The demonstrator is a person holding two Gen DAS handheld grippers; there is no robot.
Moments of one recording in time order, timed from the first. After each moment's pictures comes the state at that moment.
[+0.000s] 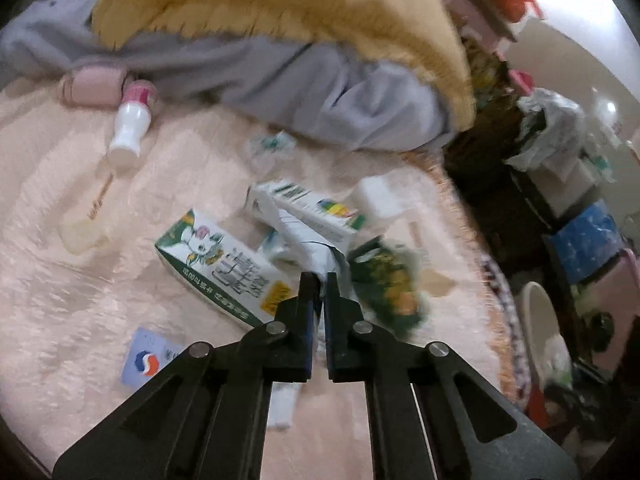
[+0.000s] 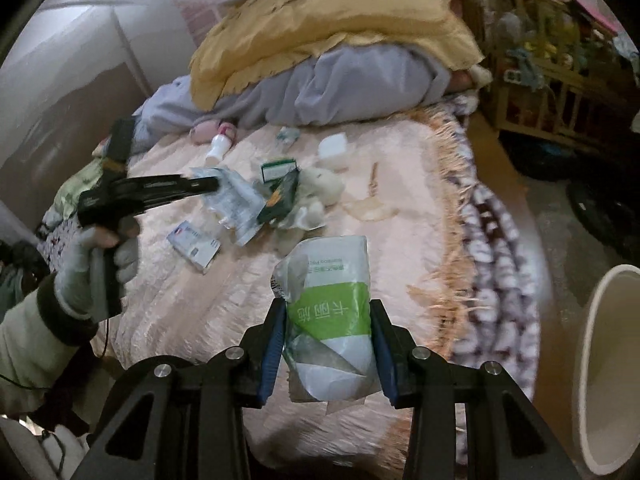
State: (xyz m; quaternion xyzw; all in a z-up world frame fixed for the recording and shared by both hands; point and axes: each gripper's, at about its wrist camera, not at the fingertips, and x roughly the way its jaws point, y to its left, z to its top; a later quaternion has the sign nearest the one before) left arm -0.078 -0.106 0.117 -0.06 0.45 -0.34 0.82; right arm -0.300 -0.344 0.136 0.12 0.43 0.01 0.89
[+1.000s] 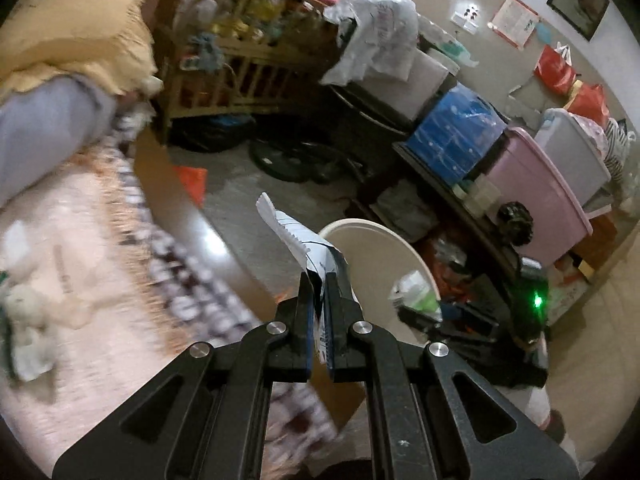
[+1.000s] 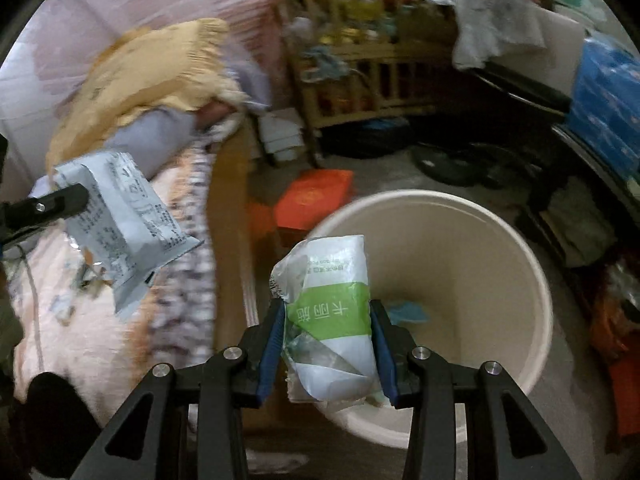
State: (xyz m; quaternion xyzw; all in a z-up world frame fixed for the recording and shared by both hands) left arm -0.254 -0.401 0.185 0.03 0.43 -0.58 0.70; right arm -0.440 -0.555 0.121 0.18 0.41 -0.24 0.86
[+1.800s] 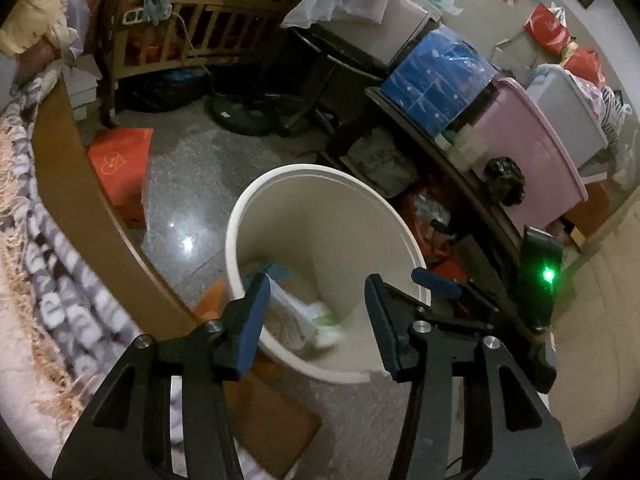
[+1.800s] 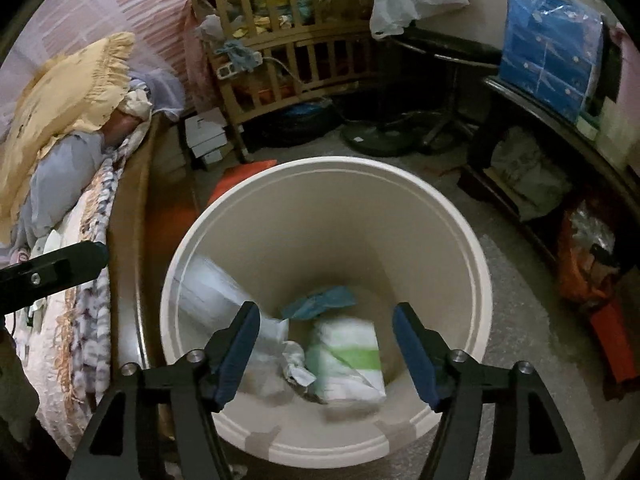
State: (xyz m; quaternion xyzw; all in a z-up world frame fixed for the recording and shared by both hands) left arm -0.305 -0.484 0.134 0.08 0.47 -0.61 0.64; right arm -0.468 -0.604 0.091 0.22 0.42 -0.32 0.82
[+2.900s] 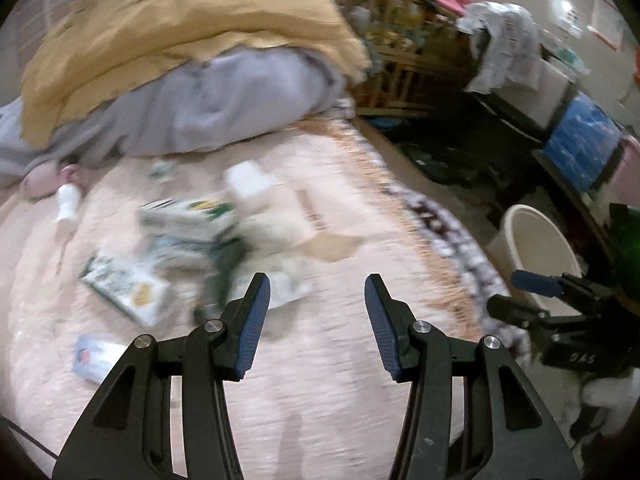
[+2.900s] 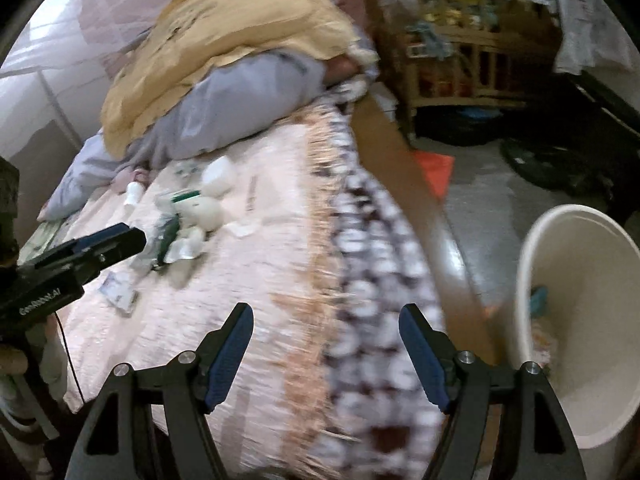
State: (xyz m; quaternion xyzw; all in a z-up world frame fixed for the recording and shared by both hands) left arm -0.172 -0.217 0.138 0.10 0.41 -0.36 0.83; right arm -0.293 -0.405 0.108 0.18 0.44 -0.09 0.87
